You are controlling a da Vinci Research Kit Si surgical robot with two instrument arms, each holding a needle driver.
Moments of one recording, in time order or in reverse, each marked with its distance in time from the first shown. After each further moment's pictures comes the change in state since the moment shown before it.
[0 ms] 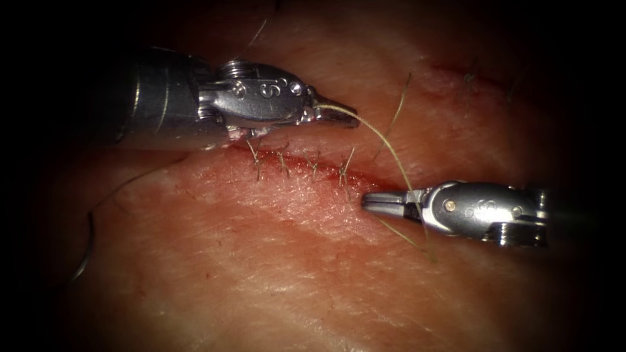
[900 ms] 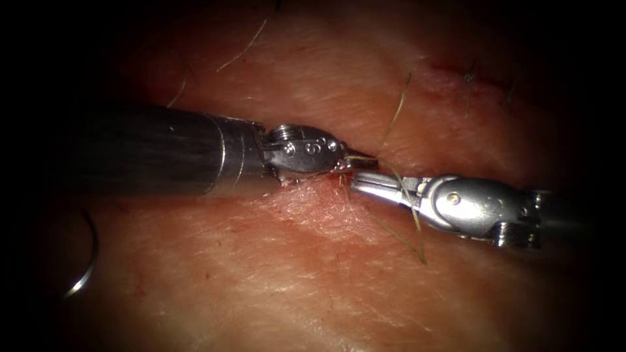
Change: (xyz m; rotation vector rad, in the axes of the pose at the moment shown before) right arm 0.003 0.001 0.000 -0.274 0.259 0.058; left arm -0.008 0.001 0.010 0.031 -0.002 -0.024
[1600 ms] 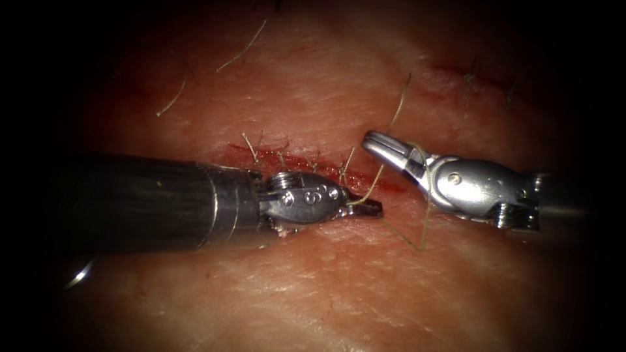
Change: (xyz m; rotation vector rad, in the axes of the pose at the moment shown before) right arm -0.002 0.002 0.001 -0.204 -0.073 -0.018; left arm 0.001 0.008 -0.002 -0.026 -0.041 0.010
